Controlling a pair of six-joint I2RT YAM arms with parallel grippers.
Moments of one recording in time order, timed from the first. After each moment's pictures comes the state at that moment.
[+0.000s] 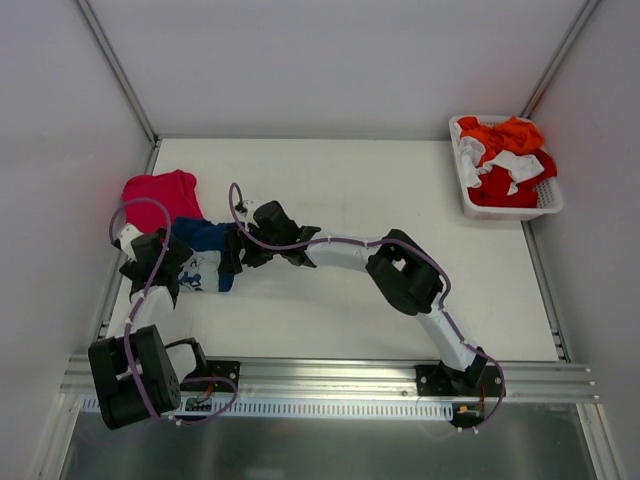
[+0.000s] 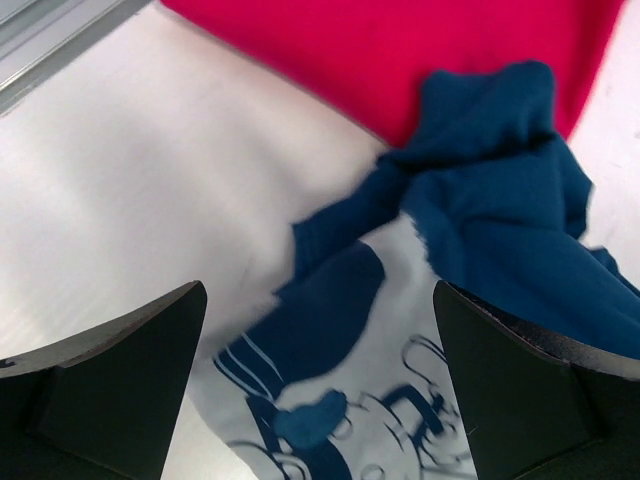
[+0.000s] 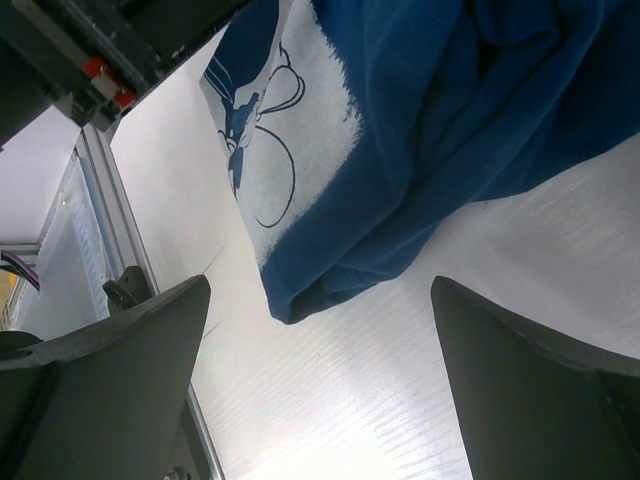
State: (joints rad) left arm 0.30 1.05 0.36 0.07 -0.22 -0.50; right arm 1.01 2.27 1.66 0.06 -0.38 0.59
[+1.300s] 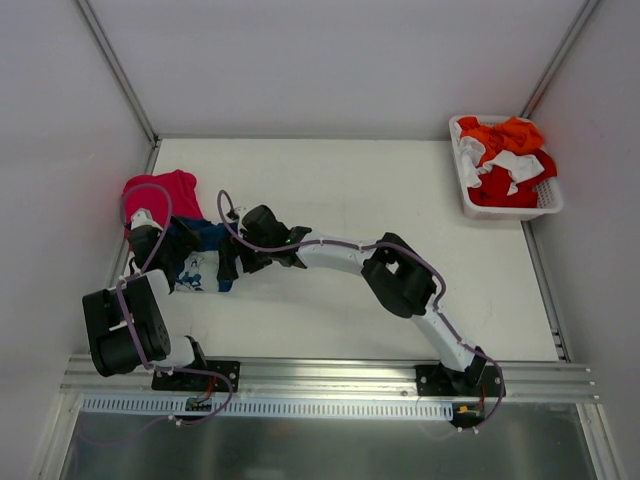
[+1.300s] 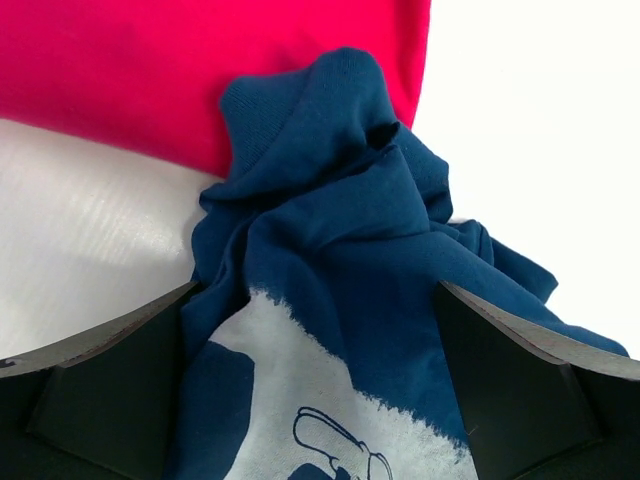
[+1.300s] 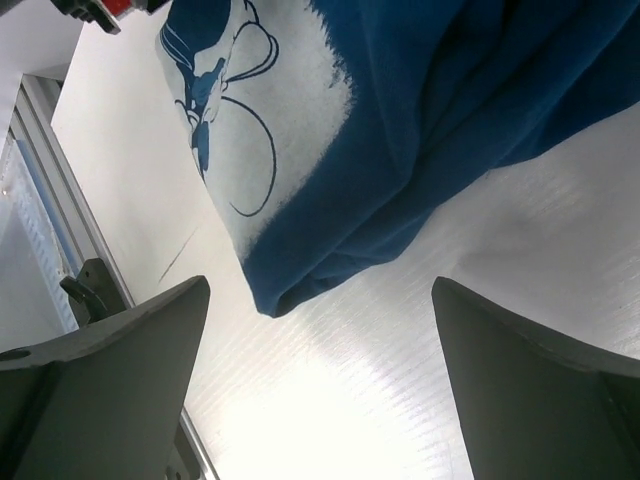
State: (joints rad) left arm 0.39 1.37 0.41 0.39 0.22 -0.49; right arm 1.05 2.31 1.77 -0.12 -0.30 0.56
